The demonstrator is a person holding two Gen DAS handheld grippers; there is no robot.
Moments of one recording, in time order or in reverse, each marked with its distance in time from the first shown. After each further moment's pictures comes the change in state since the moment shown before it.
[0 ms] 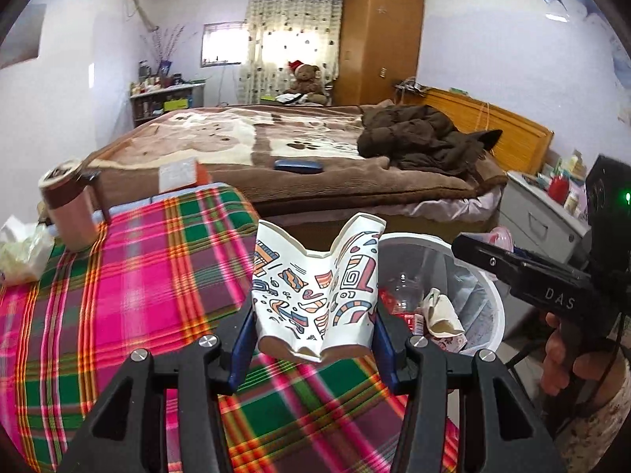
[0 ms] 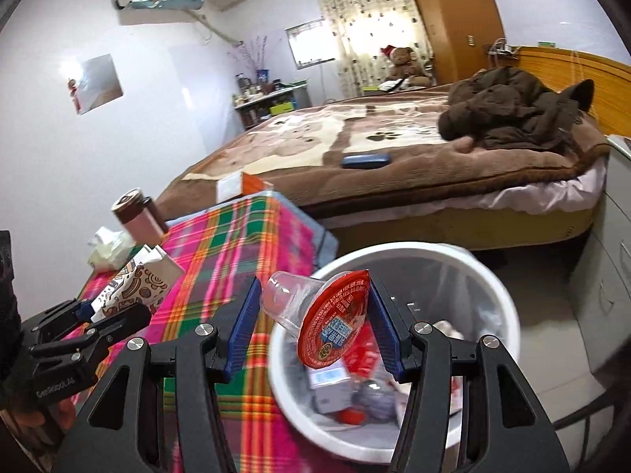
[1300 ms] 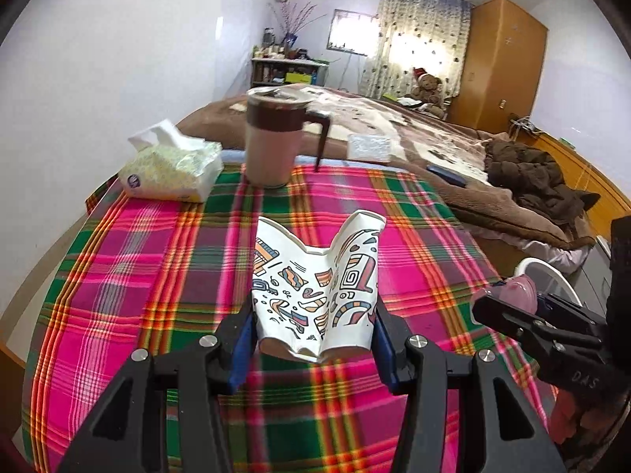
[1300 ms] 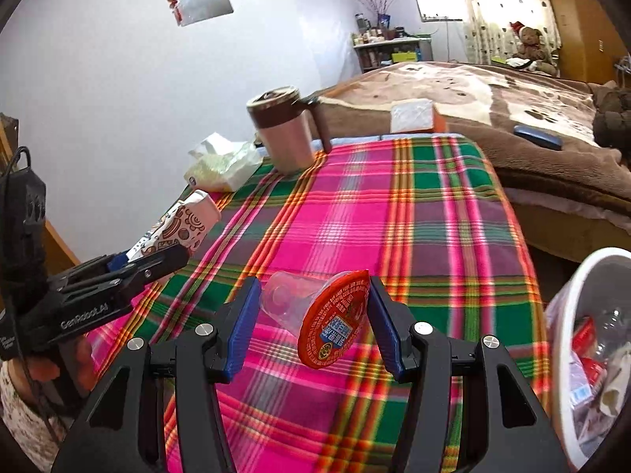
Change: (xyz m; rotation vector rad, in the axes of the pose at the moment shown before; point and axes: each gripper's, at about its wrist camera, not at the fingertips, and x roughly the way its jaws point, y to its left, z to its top) left arm -0.065 0.201 -0.057 -0.294 0.022 0.271; right arm 0.068 0.179 -0.038 -0.213 0.200 0.318
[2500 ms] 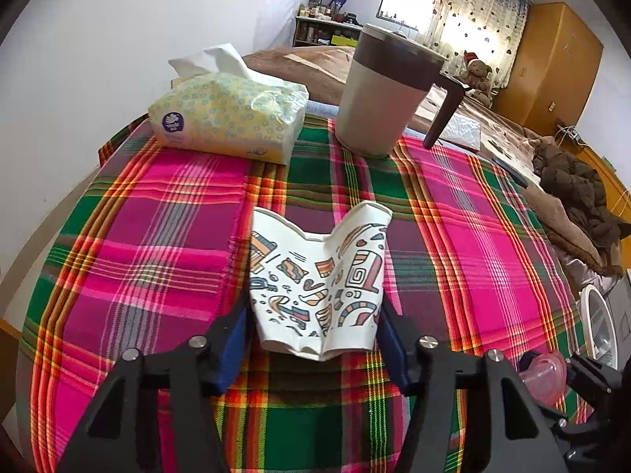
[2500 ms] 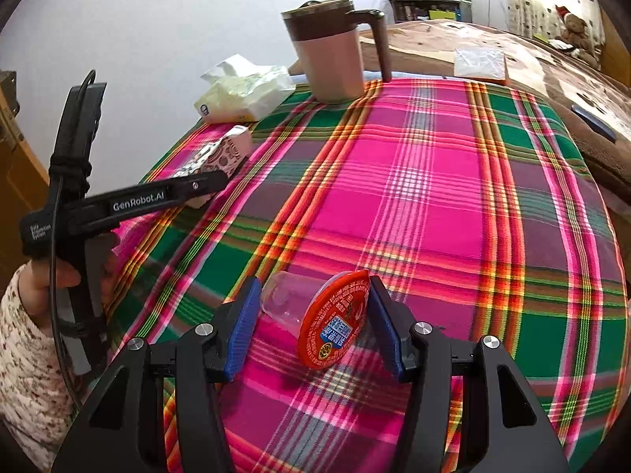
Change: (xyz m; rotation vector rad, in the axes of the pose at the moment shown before) left arm 0.083 0.099 0.014 -0.127 0.152 0.069; right arm 0.078 0.038 -0.007 -0.085 0.216 0.065
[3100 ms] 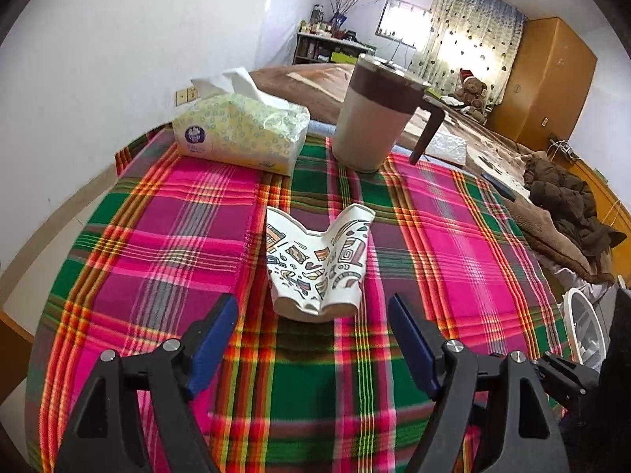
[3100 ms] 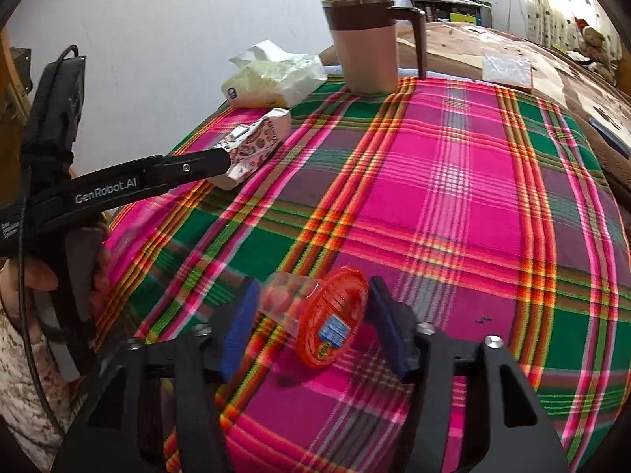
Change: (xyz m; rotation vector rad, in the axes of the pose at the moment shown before) left arm -0.033 0.003 -0.013 -0.027 -0.058 -0.019; right arm 0.005 0.024 -0.009 -0.065 0.023 0.026
